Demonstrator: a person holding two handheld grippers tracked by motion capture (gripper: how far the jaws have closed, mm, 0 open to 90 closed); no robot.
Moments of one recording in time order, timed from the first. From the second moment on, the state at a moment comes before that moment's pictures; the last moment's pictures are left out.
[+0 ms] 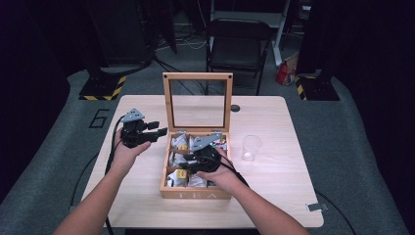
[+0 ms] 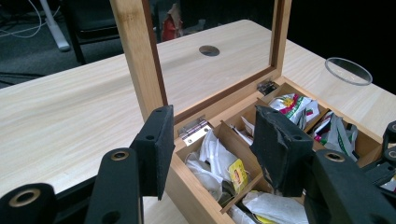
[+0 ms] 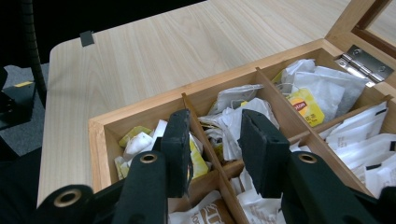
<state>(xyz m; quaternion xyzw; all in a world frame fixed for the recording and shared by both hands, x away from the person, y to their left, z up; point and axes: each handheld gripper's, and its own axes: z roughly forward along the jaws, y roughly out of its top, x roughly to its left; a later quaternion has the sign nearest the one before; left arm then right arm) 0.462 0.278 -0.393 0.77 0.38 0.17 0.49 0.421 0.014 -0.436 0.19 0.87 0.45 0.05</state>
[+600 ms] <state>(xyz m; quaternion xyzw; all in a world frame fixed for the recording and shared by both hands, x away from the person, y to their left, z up) 0.463 0.280 -0.394 0.77 0.38 0.17 0.49 0.421 0.029 -0.446 0.18 0.88 0.44 0.02</state>
